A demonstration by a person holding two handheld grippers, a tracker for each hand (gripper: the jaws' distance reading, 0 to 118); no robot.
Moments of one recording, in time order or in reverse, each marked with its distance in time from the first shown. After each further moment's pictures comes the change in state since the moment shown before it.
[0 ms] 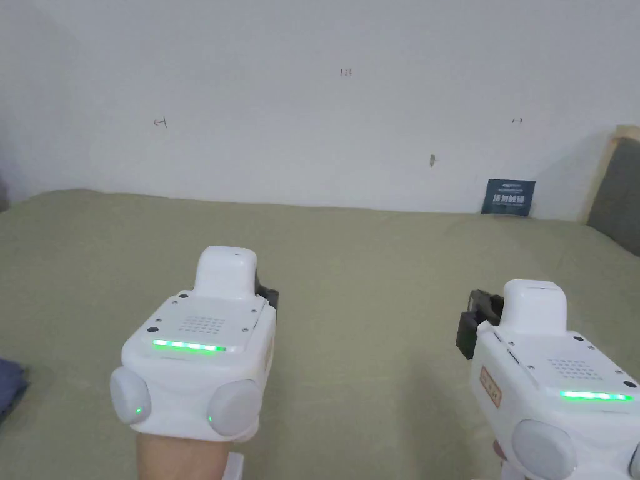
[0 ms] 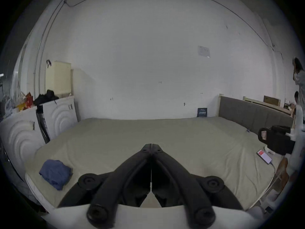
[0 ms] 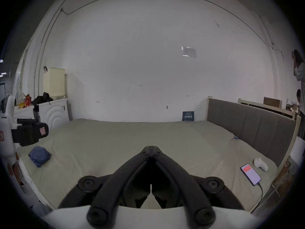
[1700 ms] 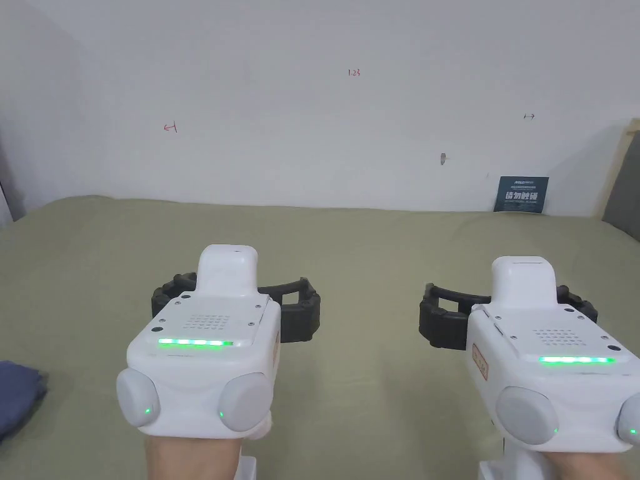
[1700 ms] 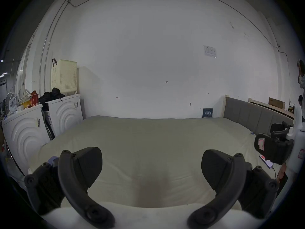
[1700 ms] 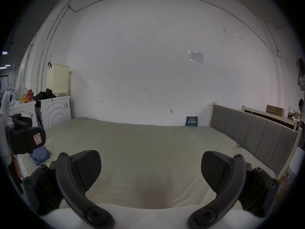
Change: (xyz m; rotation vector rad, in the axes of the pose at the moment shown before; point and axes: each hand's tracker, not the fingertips) left arm -0.006 0.008 0.001 -0.031 0.034 0.051; right arm -0.023 0.016 -0.017 -0.039 -0.074 0.087
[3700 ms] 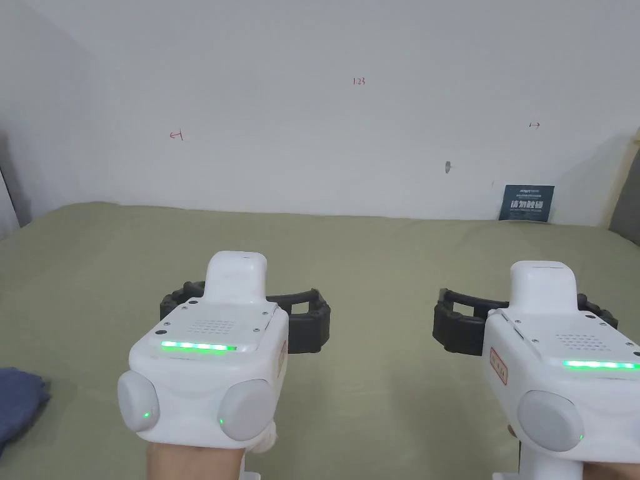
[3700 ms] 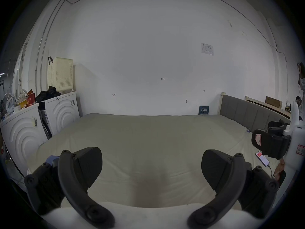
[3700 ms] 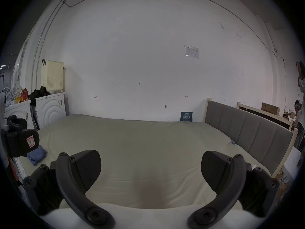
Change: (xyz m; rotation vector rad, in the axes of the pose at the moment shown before) left arm 0.003 0.006 0.005 -0.035 -0.038 0.000; right arm 0.013 0.009 0.002 -0.006 0.039 -0.041
